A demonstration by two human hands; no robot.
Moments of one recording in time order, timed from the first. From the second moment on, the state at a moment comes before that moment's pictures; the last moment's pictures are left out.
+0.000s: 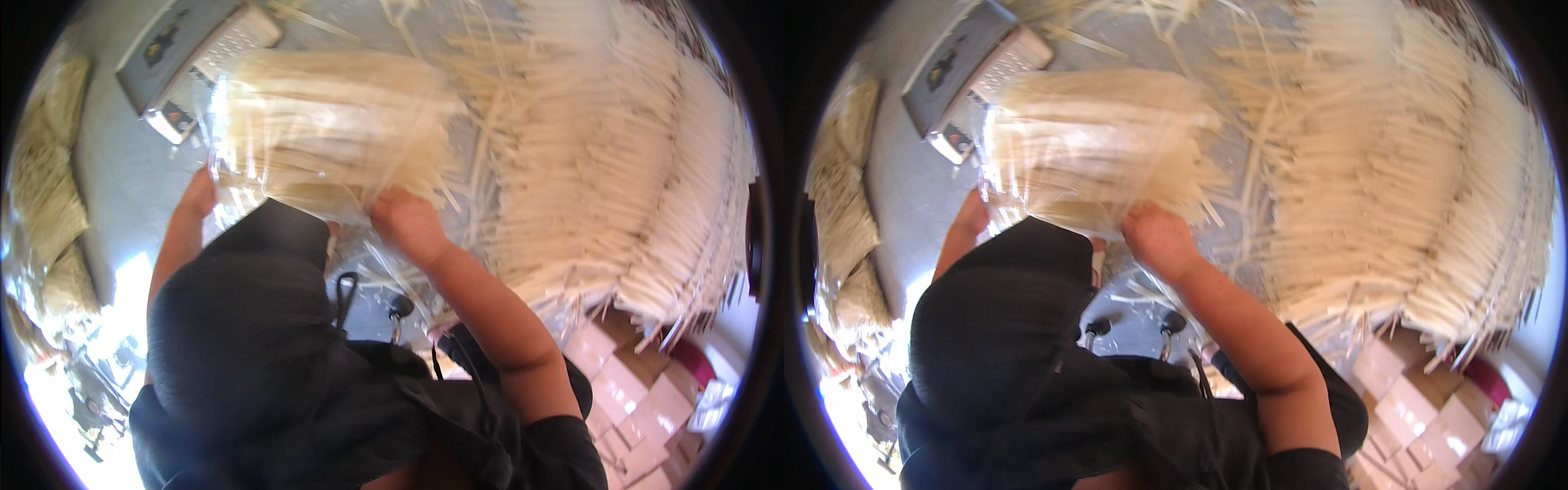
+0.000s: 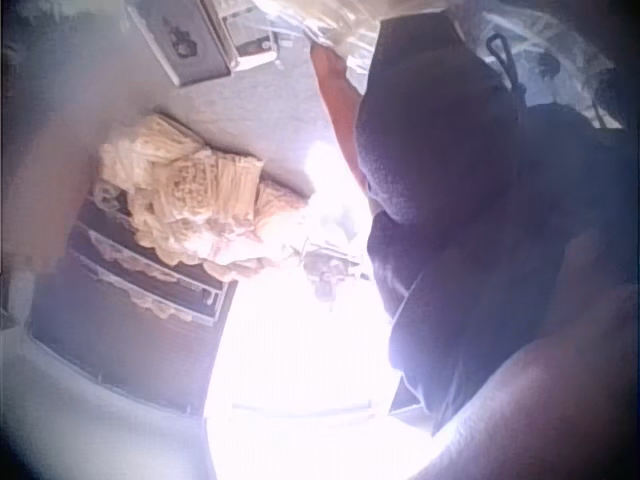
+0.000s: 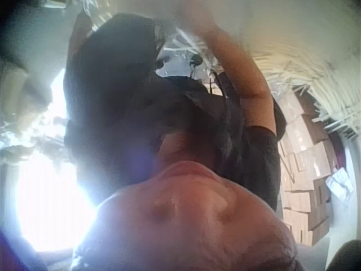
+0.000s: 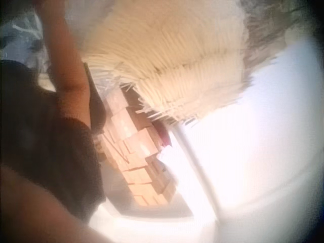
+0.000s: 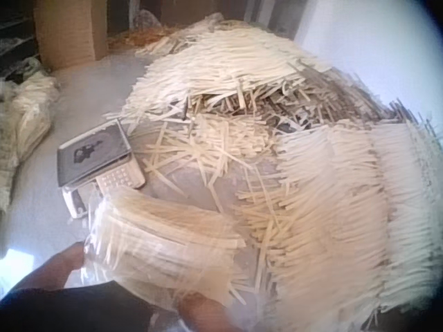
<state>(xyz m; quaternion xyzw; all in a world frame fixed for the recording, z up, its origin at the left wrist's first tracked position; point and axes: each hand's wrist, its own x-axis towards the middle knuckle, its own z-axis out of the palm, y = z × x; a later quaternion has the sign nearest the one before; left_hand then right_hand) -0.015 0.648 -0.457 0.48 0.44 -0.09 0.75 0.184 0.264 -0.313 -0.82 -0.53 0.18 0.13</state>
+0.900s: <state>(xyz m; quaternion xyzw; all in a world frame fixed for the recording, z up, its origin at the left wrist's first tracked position) 0.014 0.642 -0.454 0.75 0.54 0.18 0.34 0.176 0.220 -0.331 -0.84 -0.10 0.39 0.38</state>
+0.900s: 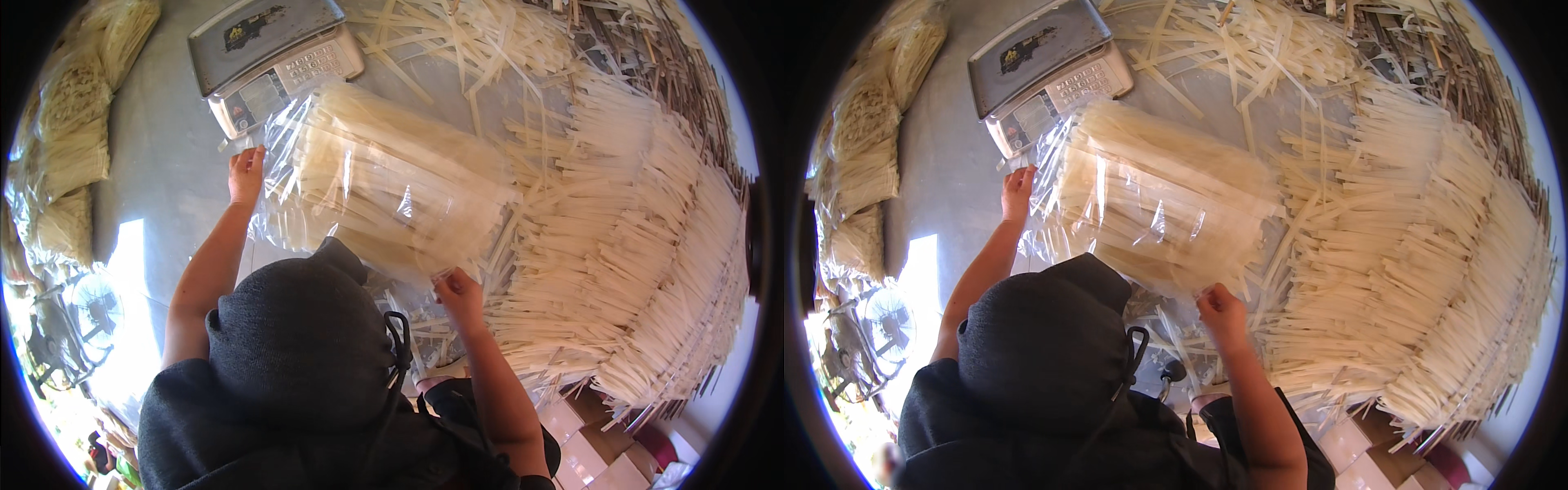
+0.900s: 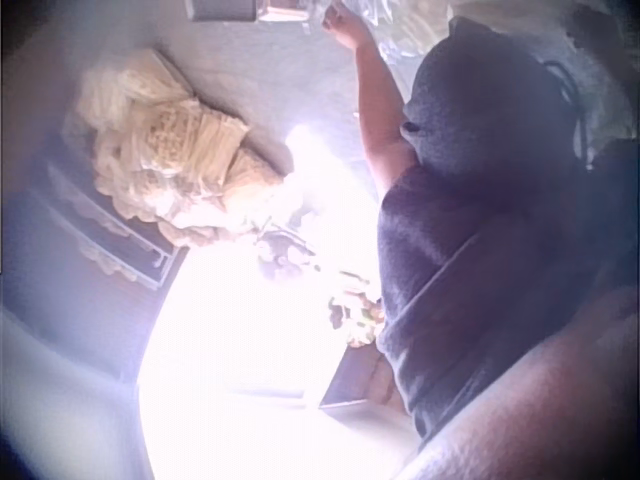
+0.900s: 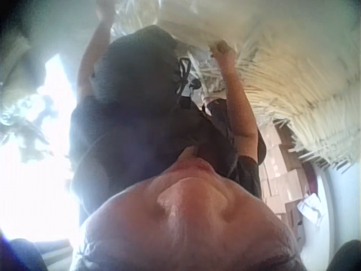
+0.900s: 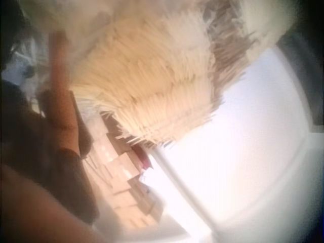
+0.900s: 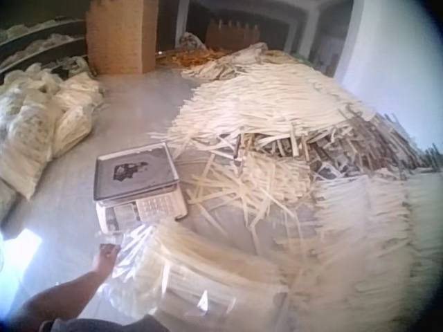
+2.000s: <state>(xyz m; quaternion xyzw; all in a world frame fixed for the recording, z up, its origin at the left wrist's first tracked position) 0.060 0.533 -0.482 0.33 0.36 -0.12 0.87 0.179 0.239 -0.143 -0.71 -0.07 0.32 0.62</state>
